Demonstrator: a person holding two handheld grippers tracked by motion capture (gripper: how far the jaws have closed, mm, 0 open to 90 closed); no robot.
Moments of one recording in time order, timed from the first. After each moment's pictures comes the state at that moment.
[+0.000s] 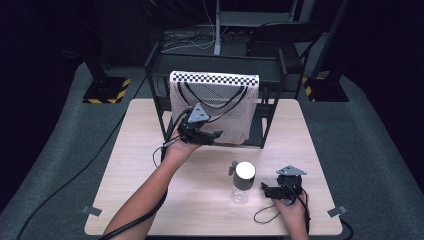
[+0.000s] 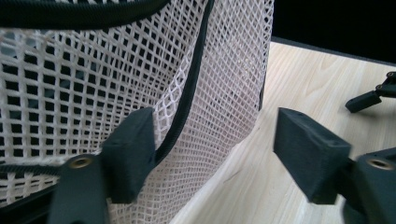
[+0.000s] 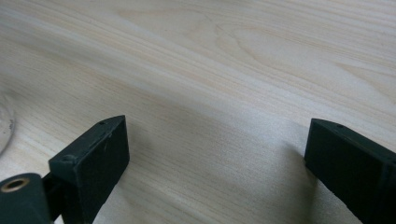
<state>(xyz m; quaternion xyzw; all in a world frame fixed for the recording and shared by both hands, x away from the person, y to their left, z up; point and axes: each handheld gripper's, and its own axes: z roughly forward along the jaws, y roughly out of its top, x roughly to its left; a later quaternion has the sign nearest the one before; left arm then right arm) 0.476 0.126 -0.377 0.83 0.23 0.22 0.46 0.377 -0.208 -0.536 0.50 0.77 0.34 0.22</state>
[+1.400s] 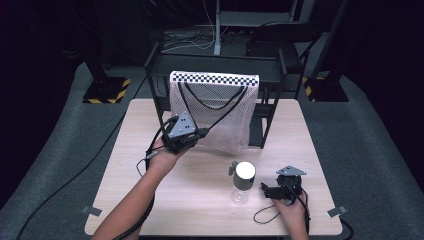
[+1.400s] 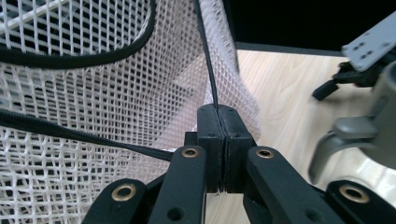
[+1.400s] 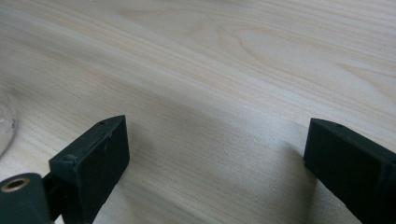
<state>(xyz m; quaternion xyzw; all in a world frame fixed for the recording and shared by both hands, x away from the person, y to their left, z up) 0.422 0.161 -0.350 0.83 0.15 0.25 0.48 0.377 -0.207 -0.536 0.49 0.77 0.34 0.22</state>
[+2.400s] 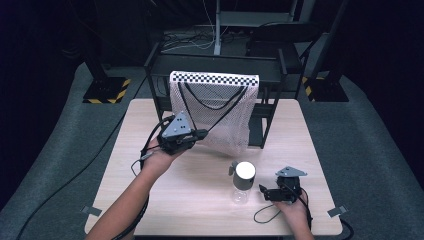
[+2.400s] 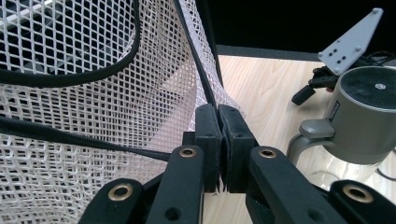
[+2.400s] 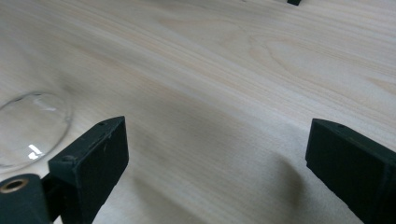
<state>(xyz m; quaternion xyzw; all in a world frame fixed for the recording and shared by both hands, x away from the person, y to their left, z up) 0.416 0.167 -0.339 0.83 0.14 0.22 0.49 0.368 -0.204 -0.528 0.46 0.79 0.36 0.20</state>
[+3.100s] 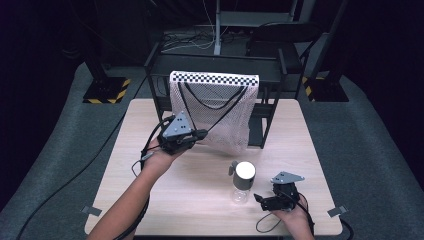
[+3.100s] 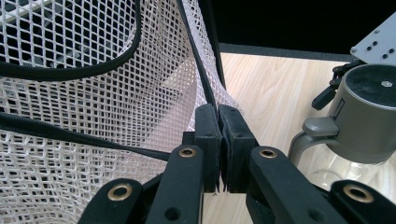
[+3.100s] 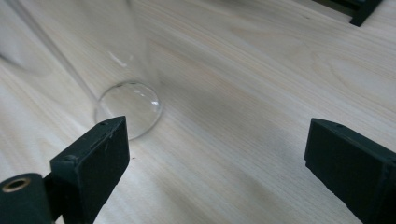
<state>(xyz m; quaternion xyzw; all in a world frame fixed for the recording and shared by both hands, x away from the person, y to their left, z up) 0.417 0.166 -0.341 0.83 0.15 0.22 0.48 0.343 -0.187 -0.505 0.40 0.82 0.37 0.16</state>
